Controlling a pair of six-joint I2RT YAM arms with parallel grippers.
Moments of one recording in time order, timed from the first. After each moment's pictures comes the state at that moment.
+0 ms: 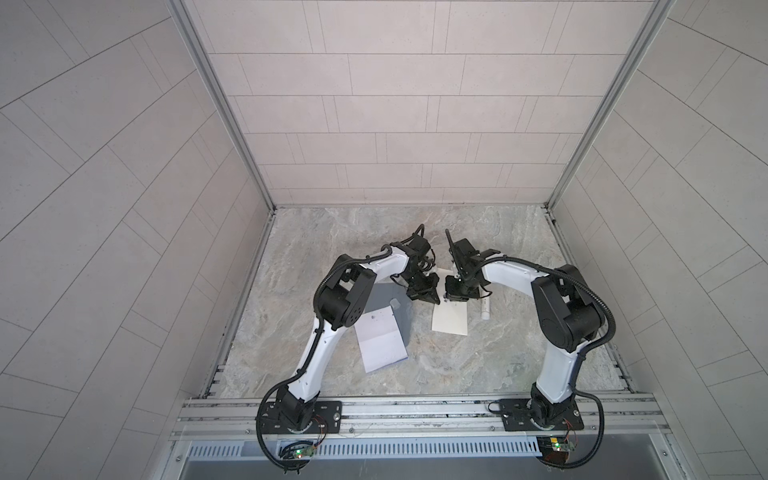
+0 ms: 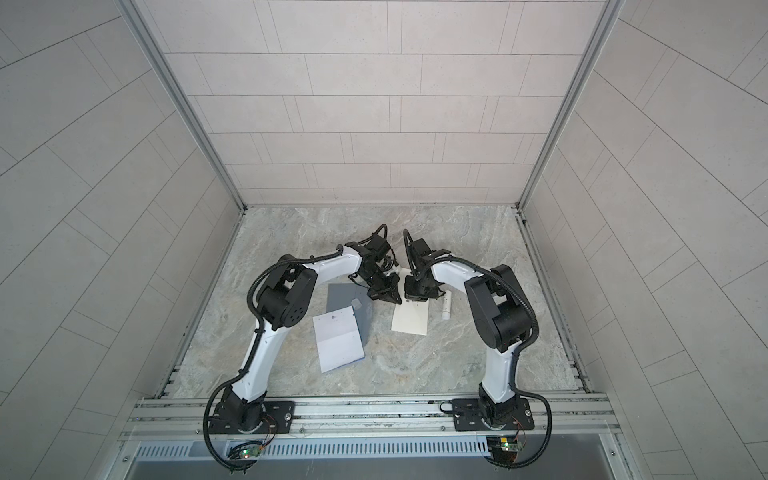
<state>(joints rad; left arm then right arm) -0.63 2.33 1.73 -0.76 0.71 -0.48 0.39 1.88 1.20 -0.69 -0.17 0.48</state>
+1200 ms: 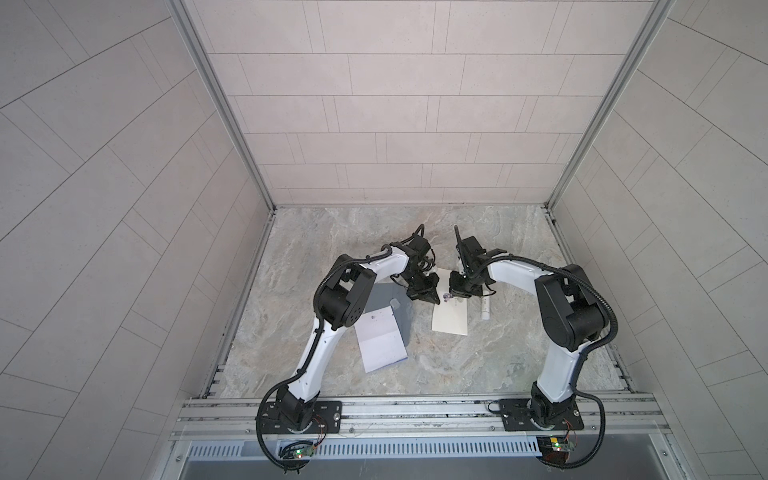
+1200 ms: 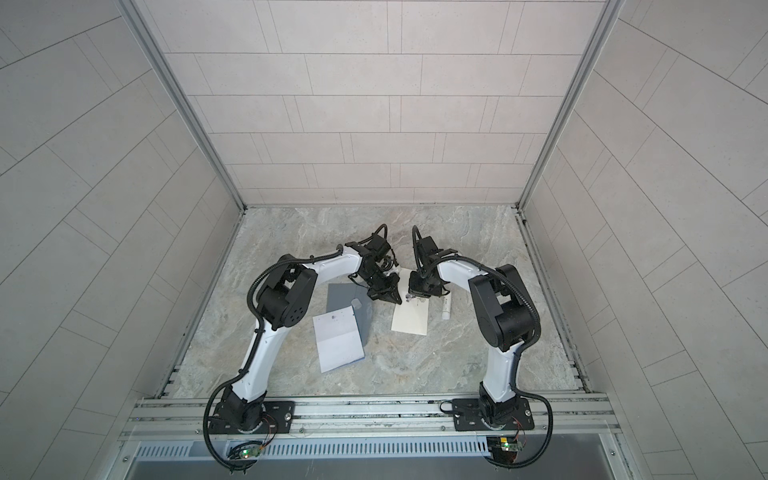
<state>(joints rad) -0.63 2.33 1.73 -0.76 0.71 -0.48 0.34 1.86 1.17 -0.61 -0.21 0.51</state>
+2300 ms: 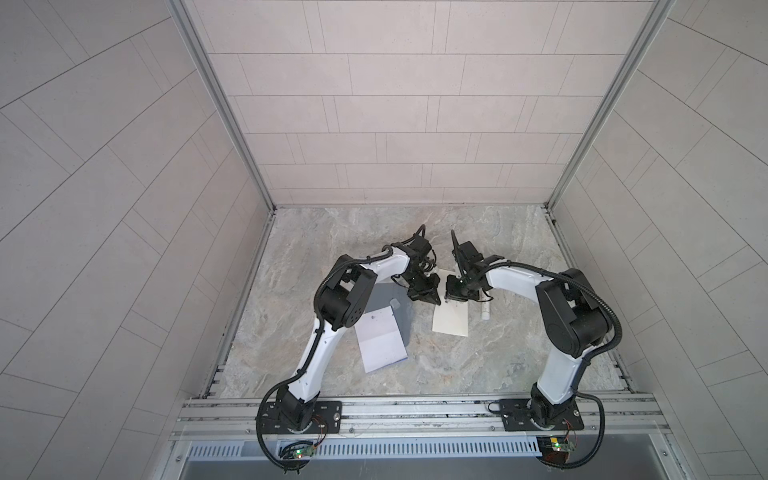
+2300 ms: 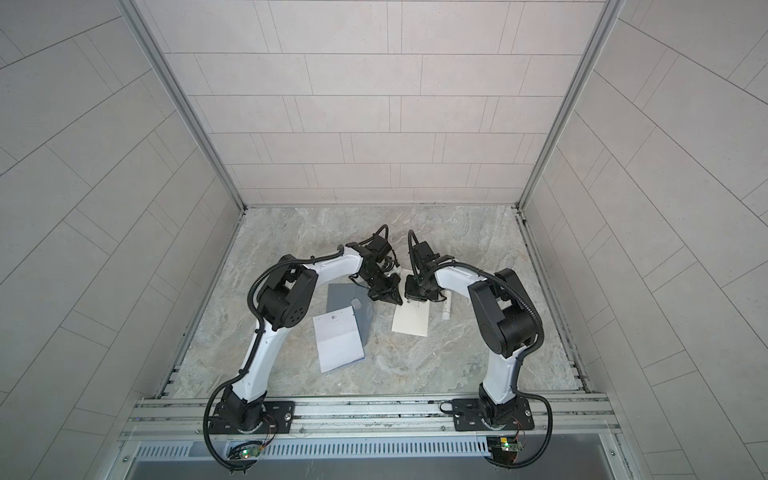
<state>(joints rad) -0.63 2.33 1.73 -0.76 0.70 -0.48 0.38 1.82 1.10 -0.54 -0.19 0.55</state>
